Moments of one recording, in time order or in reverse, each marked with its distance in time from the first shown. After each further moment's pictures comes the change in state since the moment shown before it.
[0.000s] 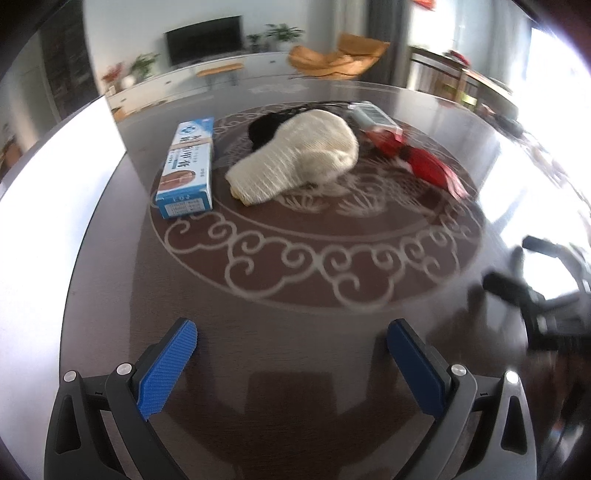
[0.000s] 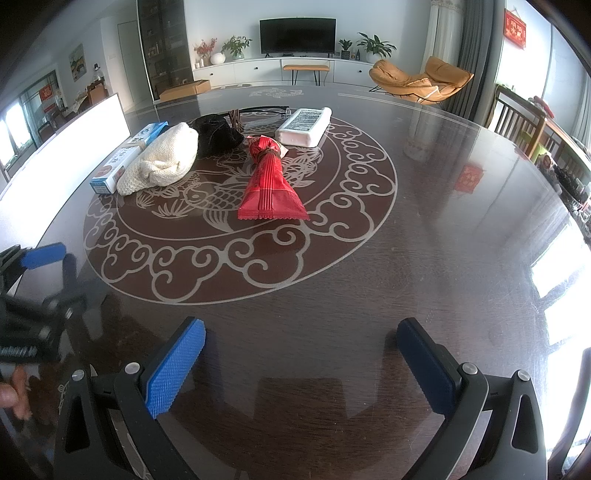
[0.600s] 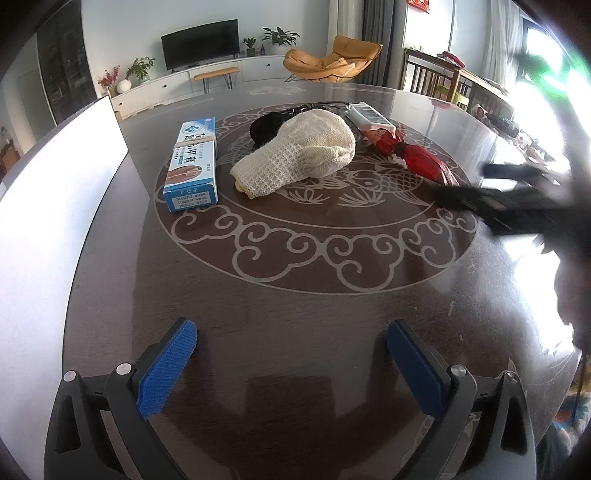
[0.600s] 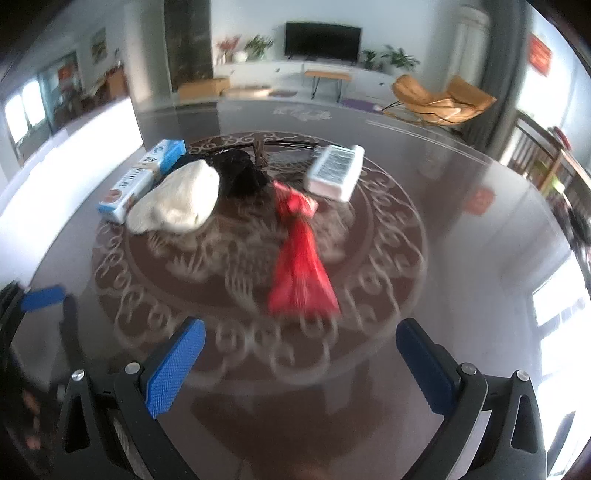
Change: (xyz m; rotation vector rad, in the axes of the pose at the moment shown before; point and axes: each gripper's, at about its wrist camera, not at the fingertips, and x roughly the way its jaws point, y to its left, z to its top) left arm -0.006 0.002 -0.009 -0.001 -0.011 -0.002; right arm 0.025 0.024 0.075 -0.118 0.025 0.003
